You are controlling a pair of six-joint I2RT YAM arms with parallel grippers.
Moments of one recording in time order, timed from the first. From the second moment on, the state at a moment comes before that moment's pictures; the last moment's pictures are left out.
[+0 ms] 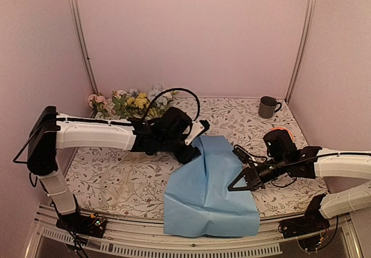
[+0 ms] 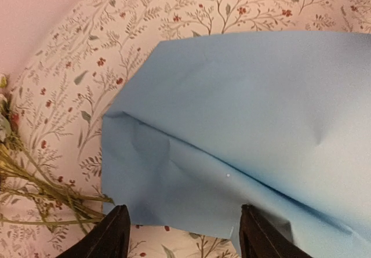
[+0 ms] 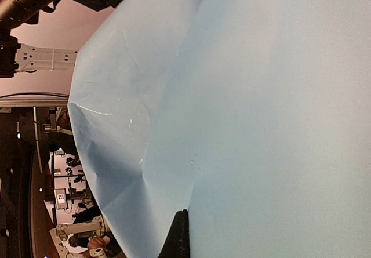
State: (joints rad) left arm -1.02 1.80 1.27 -0.27 -0.19 0.09; right arm 0.79 1.13 0.52 -0.14 -0.78 0.75
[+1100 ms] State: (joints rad) left arm -0.67 1.11 0.94 -0.50 -0.52 -0.30; right arm 0.66 1.69 1.43 -0.53 -0.57 0.02
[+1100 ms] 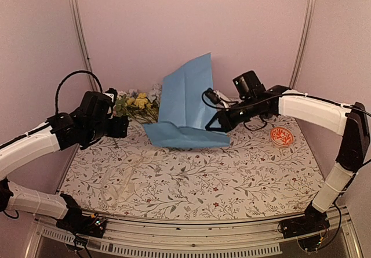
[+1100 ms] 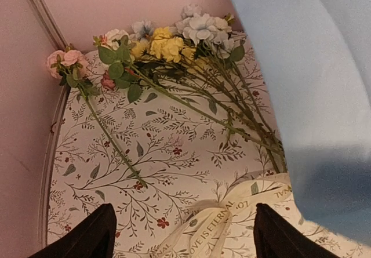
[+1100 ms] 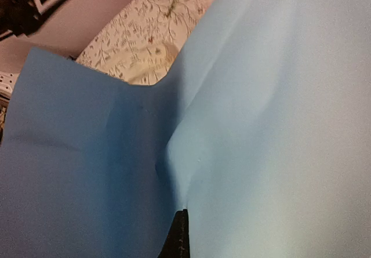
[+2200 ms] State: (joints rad) left arm -1.14 1.78 1.06 -0.28 -0.21 0.00; right arm 0.55 1.60 0.96 -0.45 -0.28 0.35
